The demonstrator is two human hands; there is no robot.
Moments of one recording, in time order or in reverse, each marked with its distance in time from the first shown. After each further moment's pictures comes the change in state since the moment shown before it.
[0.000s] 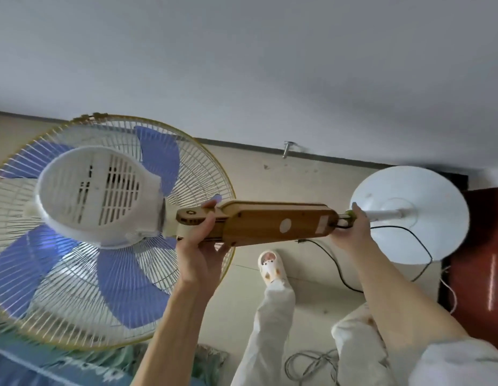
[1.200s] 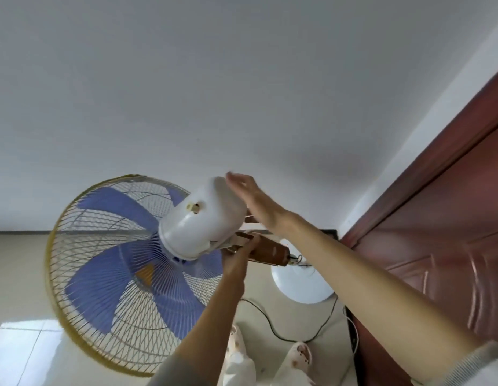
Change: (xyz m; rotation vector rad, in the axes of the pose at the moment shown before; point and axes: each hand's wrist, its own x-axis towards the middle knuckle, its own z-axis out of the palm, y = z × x) left_hand -0.221 -0.126 0.316 0.424 -0.009 0.007; right_hand -0.439 -0.201 -0.037 -1.221 -0.698 -0.764
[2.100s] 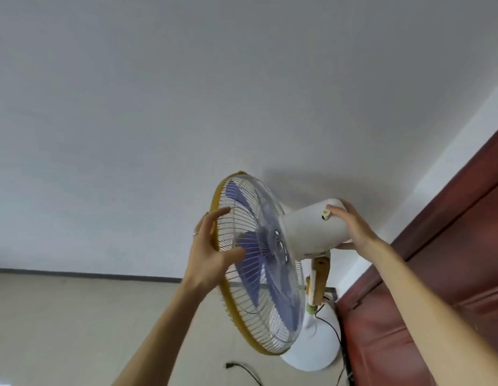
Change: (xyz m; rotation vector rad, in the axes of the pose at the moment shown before) left_hand -0.063 0.172 -0.076 0.370 -0.268 0.795; right_hand -0.040 -0.030 -0.115 0.043 0.513 0.033
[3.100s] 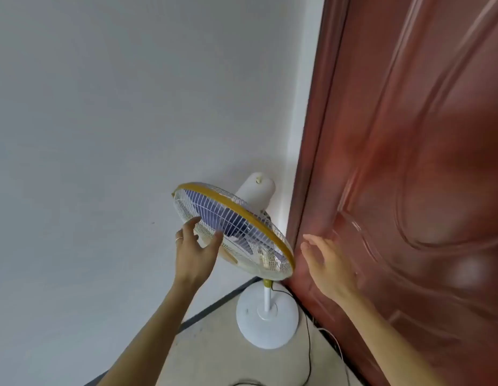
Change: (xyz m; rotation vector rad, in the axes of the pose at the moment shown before) left_hand -0.020 0.000 -0.046 0.186 -0.296 0.165; right_hand -0.267 0.082 0.116 -0.495 0.809 -0.267
